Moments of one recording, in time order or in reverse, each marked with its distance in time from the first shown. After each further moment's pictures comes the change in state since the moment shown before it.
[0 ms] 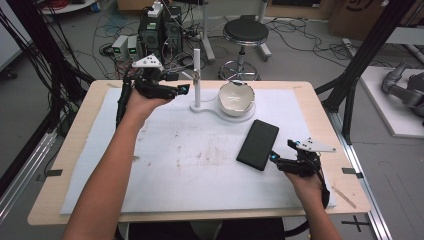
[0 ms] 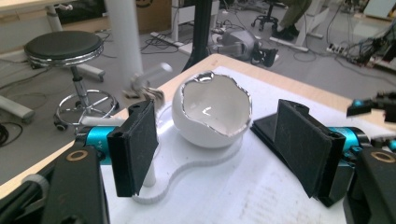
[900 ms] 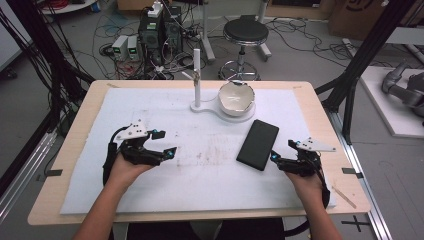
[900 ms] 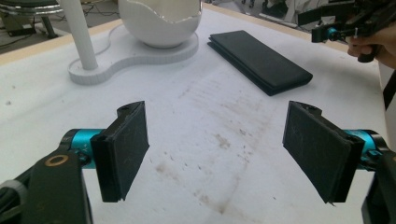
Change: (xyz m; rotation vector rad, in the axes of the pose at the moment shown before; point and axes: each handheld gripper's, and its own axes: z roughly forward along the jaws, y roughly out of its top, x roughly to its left) left arm -0.075 -0.133 -0.056 0.052 -0.019 -0.045; right arm -0.003 -0.001 0.002 0.011 -0.007 0.000
